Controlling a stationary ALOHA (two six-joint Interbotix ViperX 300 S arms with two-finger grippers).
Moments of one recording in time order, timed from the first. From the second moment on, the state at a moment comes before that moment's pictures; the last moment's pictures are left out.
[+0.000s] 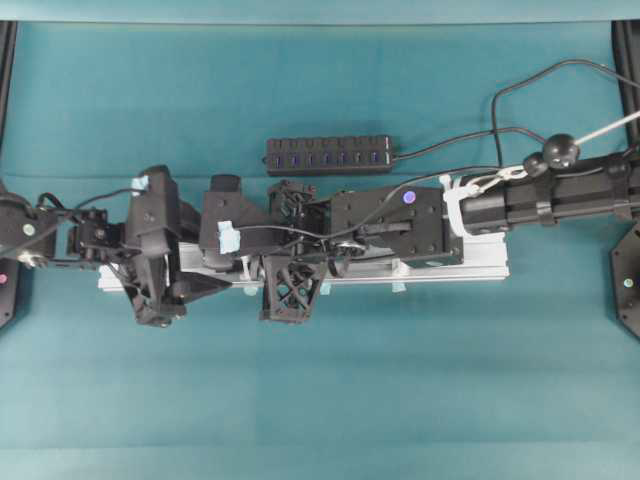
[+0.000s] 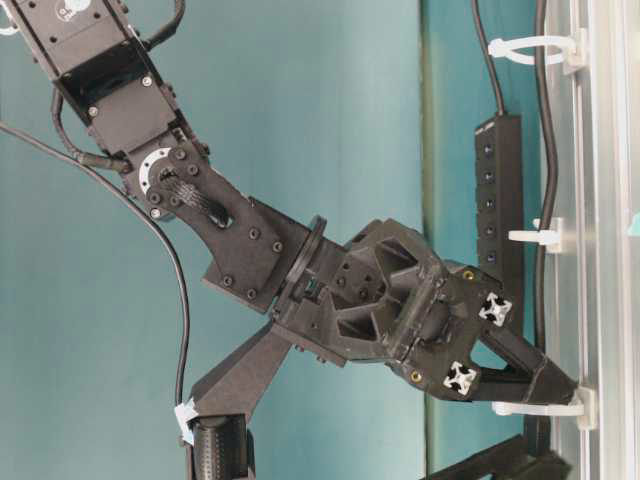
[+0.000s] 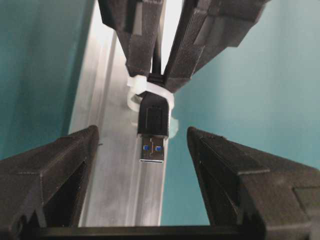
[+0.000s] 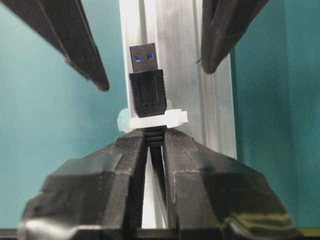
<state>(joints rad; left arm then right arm) 0.04 -0.12 1.05 0.02 -0.31 -0.16 -0.02 0.41 0.10 0.02 0.50 0.02</state>
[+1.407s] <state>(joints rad) 0.00 -0.09 1.03 0.02 -0.31 -0.15 -0.01 0.39 0.16 0.02 0.41 0.03</state>
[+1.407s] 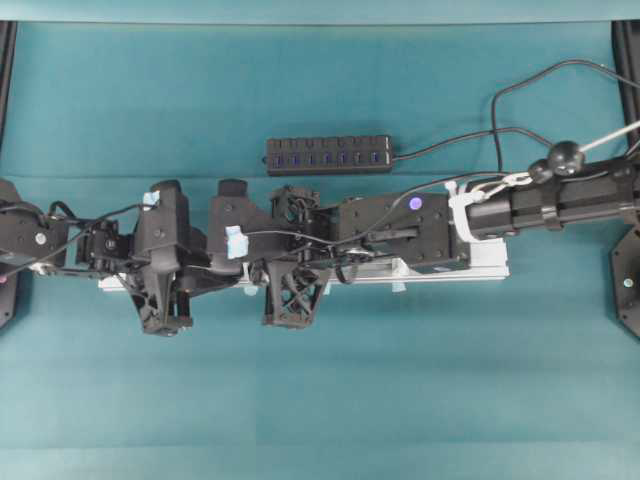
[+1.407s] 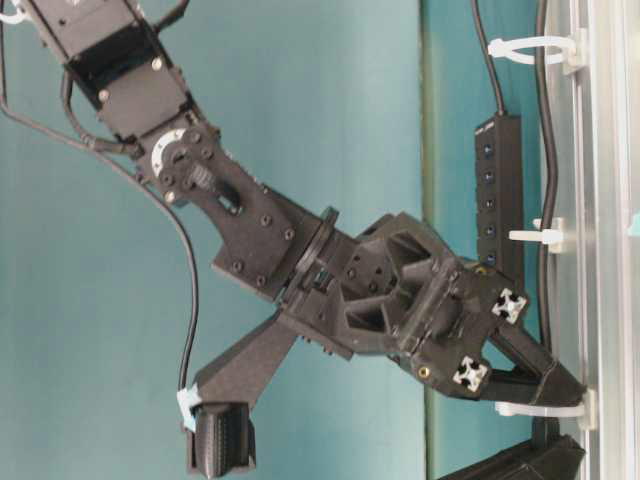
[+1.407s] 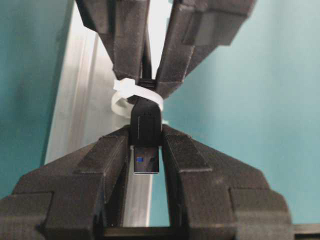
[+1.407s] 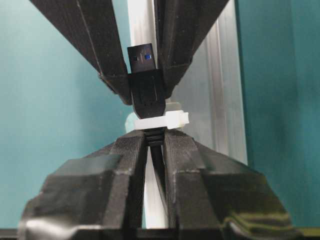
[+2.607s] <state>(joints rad) -0.01 -0.22 1.08 0.02 -0.15 -0.15 -0.01 0.28 0.25 0.00 0.40 0.03</state>
